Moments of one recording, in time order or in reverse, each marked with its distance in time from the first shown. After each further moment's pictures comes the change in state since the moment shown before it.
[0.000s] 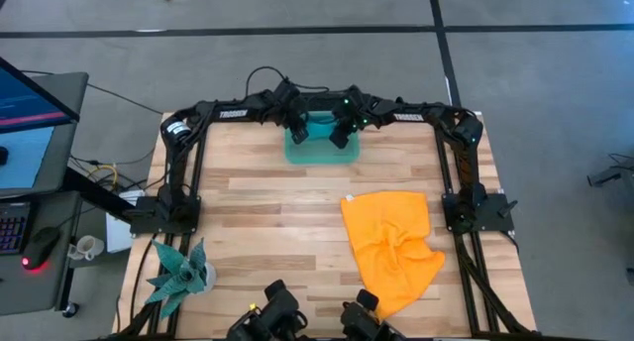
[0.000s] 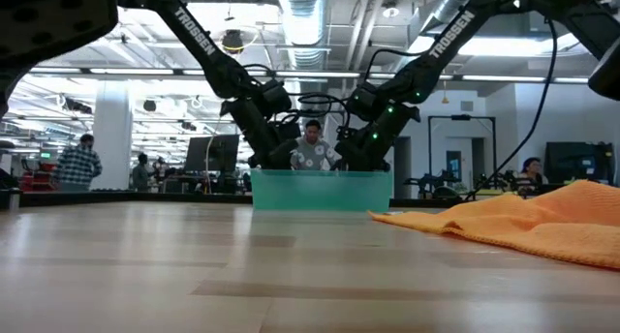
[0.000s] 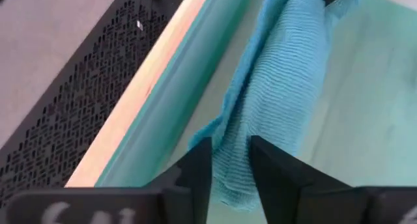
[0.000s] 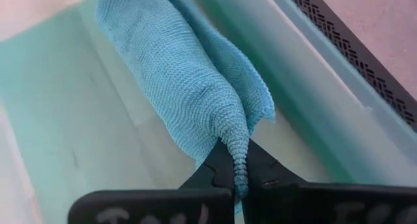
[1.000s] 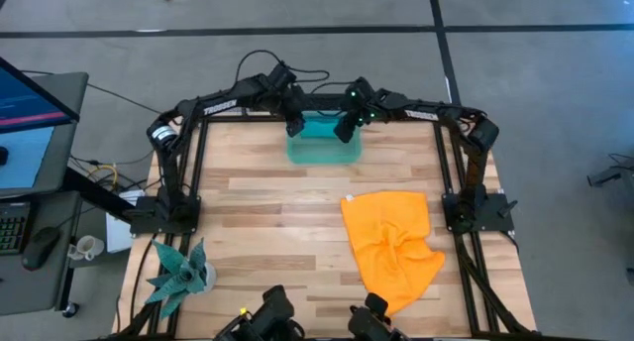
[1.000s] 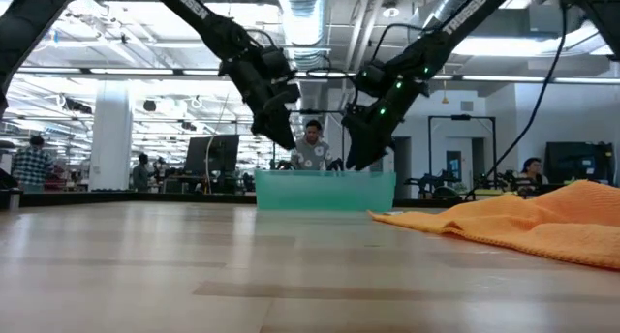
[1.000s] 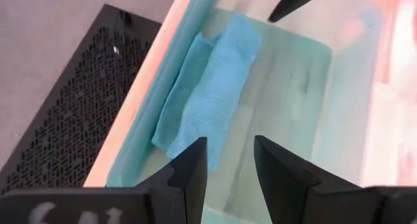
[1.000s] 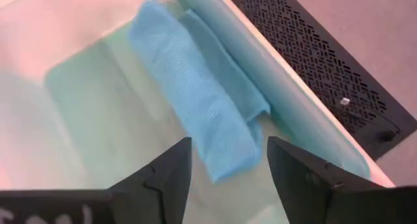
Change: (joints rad) left arm -0.002 -0.135 0.142 -0.303 0.112 0.073; right arm 0.001 -0.152 -0.002 -0.138 0.020 0.050
